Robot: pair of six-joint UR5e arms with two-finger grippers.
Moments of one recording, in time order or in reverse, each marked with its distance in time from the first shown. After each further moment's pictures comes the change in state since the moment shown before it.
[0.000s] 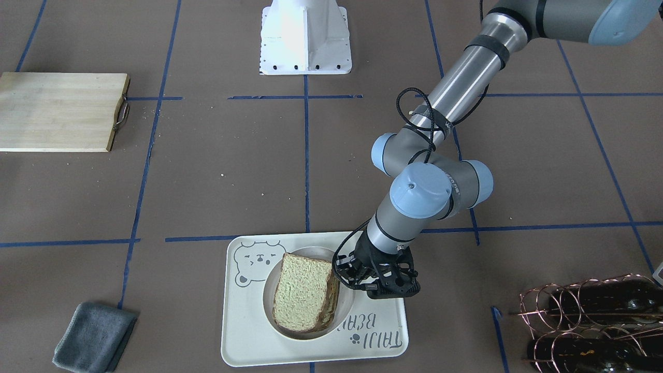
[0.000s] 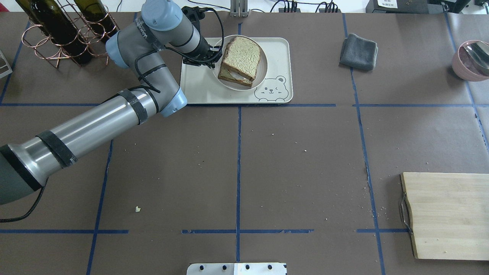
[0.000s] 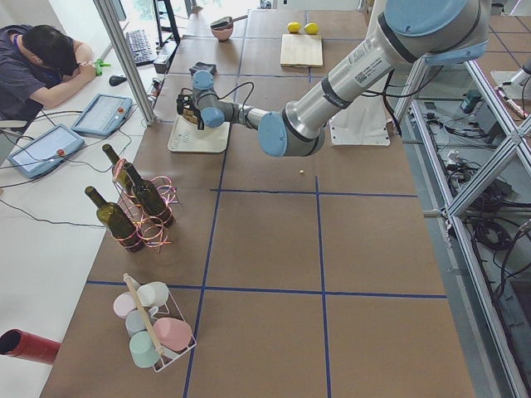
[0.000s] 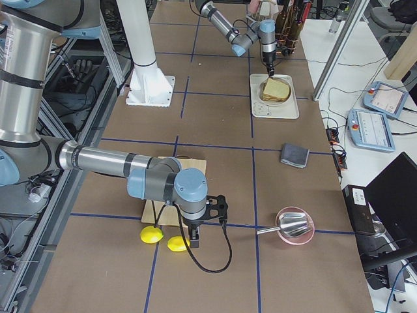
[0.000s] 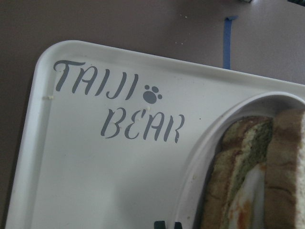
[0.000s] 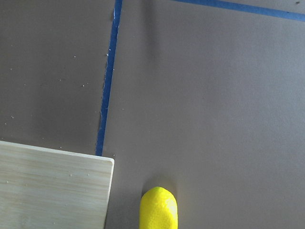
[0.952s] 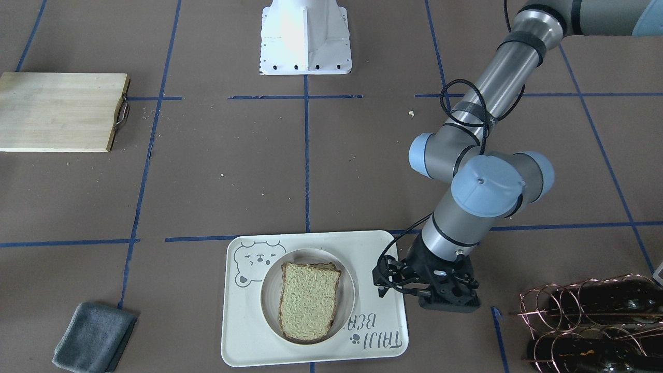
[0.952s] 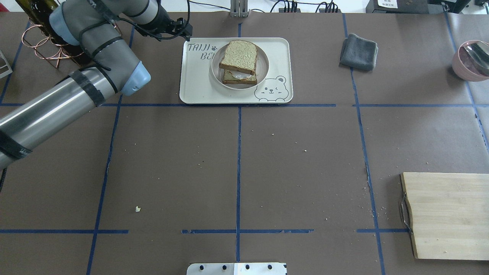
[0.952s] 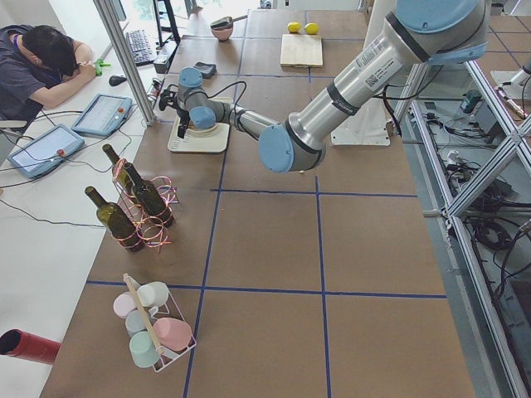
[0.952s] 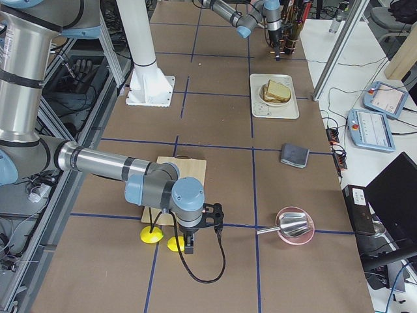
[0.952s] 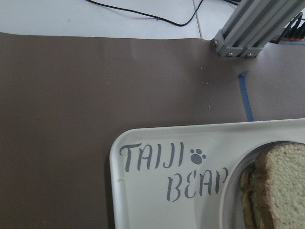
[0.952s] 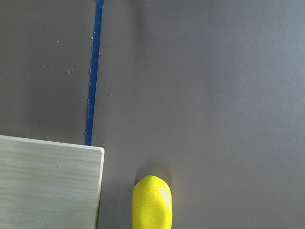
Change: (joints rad) left arm -0.149 0.208 -0.390 0.275 -0.025 0.337; right arm 0.006 -0.008 -0.037 0.000 0.001 0.005
